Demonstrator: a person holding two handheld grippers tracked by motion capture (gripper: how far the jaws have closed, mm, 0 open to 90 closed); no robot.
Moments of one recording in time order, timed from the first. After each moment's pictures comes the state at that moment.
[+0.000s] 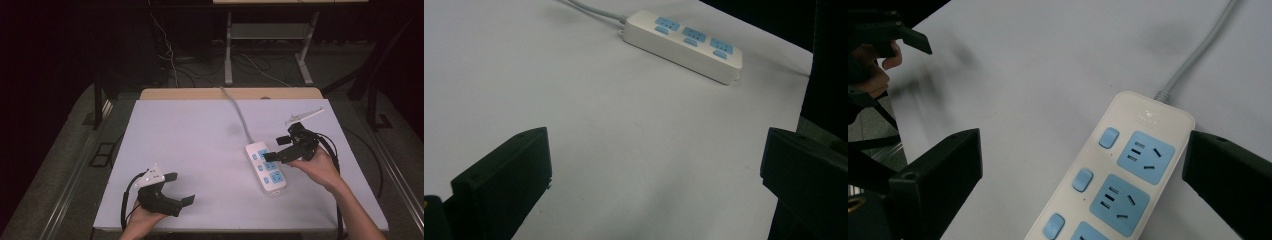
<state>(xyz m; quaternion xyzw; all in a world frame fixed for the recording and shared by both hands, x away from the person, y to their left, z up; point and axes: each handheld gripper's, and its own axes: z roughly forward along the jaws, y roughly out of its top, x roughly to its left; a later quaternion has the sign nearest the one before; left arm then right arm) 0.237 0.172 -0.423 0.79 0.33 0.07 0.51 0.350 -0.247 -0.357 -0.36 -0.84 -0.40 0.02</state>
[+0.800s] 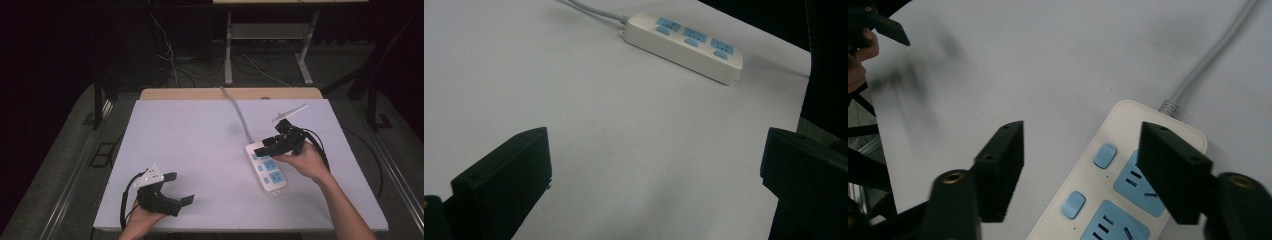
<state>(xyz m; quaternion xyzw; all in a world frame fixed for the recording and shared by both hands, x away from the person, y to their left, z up) 0.237 0.174 -0.423 0.79 0.33 0.07 0.52 0.373 -0.224 -0.370 -0.35 -0.86 -0.37 0.03</state>
